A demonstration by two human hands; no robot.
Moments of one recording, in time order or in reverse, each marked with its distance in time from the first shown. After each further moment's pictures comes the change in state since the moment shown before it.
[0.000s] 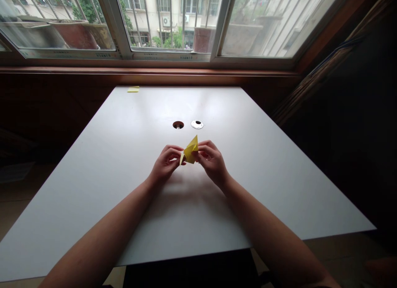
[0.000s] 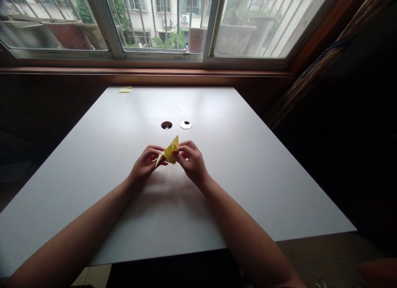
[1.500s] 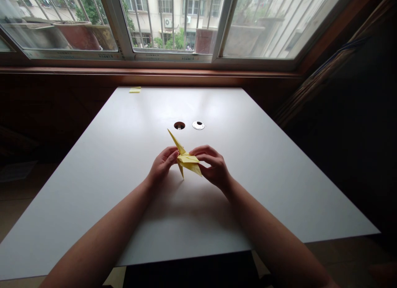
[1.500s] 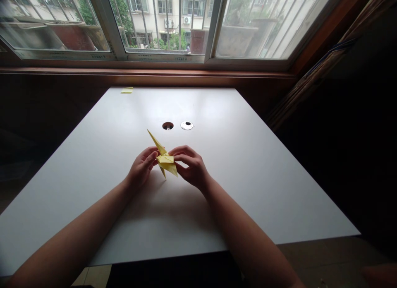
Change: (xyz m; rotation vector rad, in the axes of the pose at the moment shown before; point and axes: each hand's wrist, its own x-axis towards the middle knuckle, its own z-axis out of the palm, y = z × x) left_hand 0.000 0.001 -0.001 -0.155 0.141 -0.204; right_hand -0.002 -0.011 -0.006 -0.065 -0.129 -0.333
